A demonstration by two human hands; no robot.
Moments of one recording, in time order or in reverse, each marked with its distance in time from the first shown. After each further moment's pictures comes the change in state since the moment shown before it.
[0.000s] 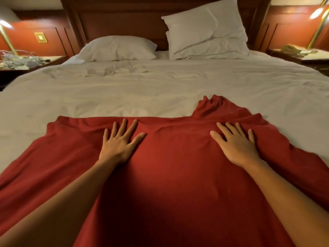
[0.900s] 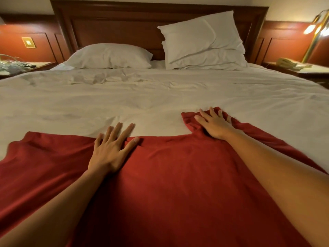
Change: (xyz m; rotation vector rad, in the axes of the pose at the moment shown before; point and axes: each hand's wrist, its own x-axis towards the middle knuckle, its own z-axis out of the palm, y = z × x) left_hand 0.077 -0.005 0.019 -0.093 0.060 0.048; right_hand 0.182 -0.042 0.006 0.044 -0.163 -0.105
